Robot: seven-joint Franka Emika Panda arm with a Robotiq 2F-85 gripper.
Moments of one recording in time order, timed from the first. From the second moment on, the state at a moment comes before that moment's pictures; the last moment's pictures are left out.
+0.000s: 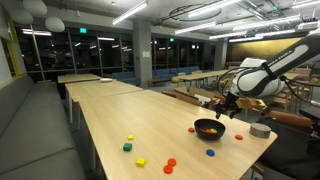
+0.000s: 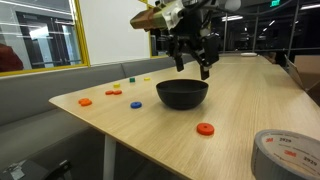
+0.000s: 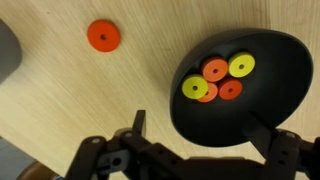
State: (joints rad) arm -0.27 -0.42 -0.13 -2.74 0.00 2.67 0.16
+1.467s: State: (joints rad) arm -0.30 -0.40 -0.29 -2.76 -0.15 2.38 -0.21
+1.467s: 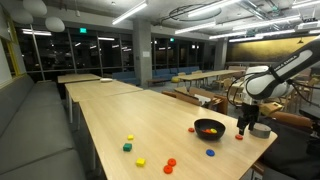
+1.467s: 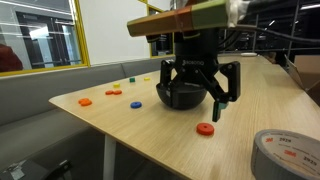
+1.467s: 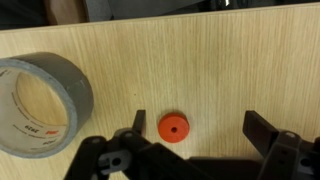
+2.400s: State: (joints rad) arm -0.28 -0.22 -0.30 -2.69 -0.07 2.50 -0.25
